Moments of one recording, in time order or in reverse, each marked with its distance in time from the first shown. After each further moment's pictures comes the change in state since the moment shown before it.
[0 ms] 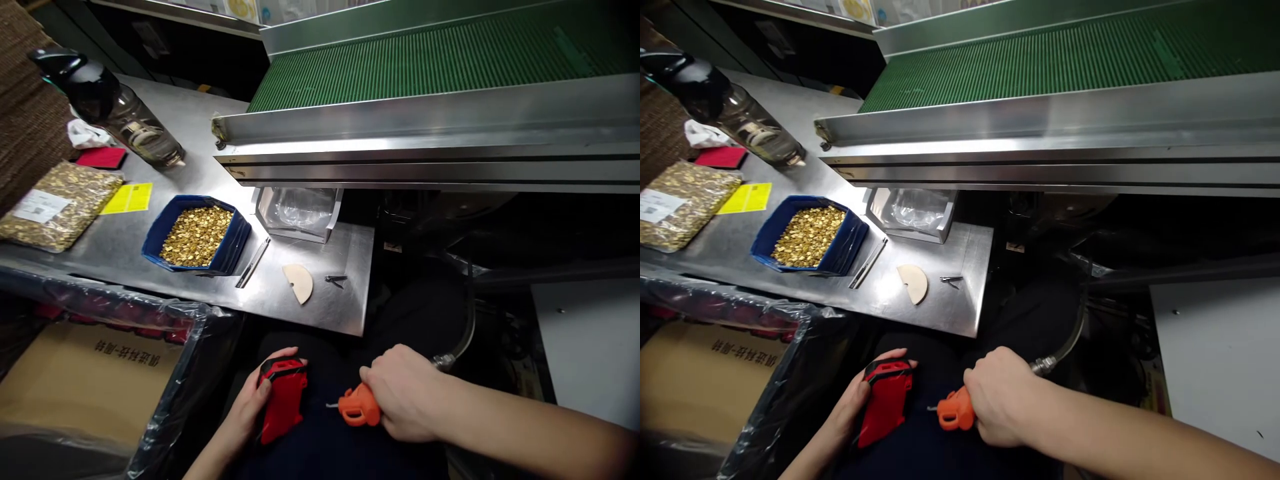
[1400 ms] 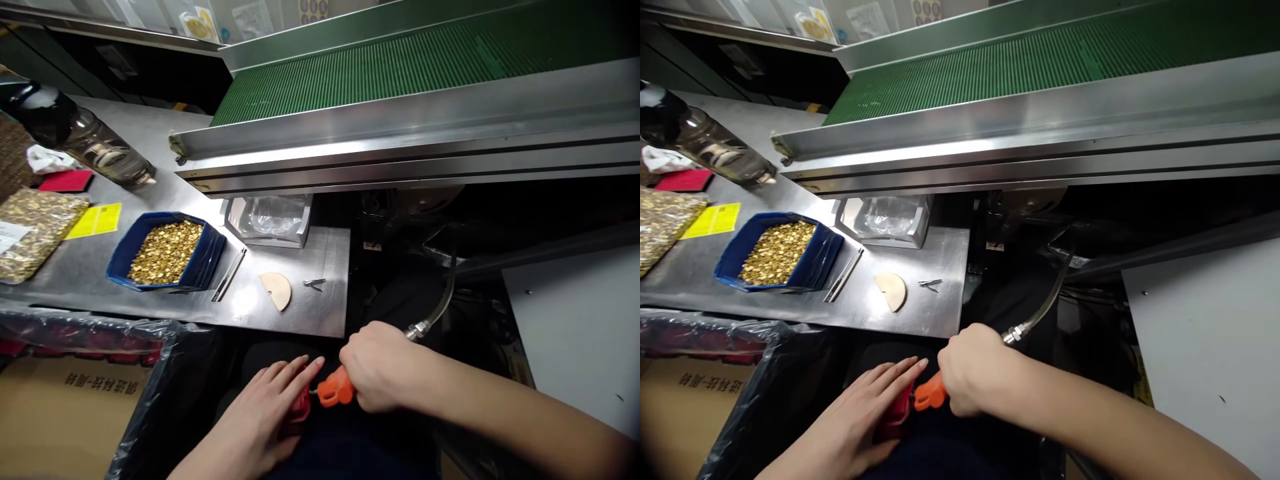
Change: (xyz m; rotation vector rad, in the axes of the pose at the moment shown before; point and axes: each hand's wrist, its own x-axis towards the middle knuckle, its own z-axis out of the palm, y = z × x) left_hand 0.012 0.055 0.057 1.058 -0.271 0.133; right_hand -0.008 0.016 -0.044 0.009 -0.008 0.022
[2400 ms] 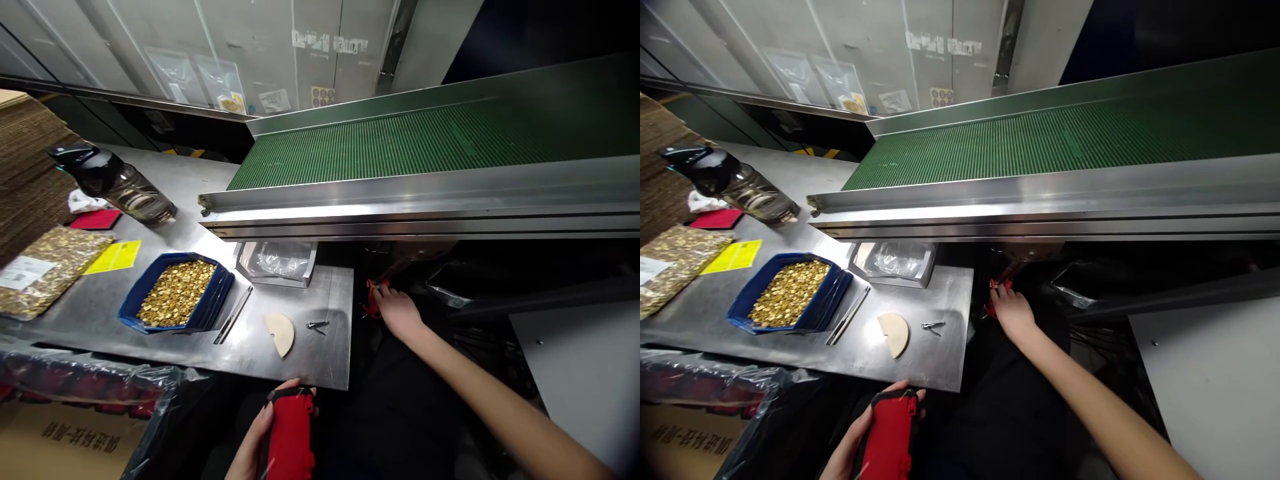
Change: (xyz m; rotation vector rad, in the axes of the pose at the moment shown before) left_hand 0.027 -0.016 0.023 -1.503 0.346 -0.282; right_hand 0.076 0.163 0.041 0.043 0.626 0.495
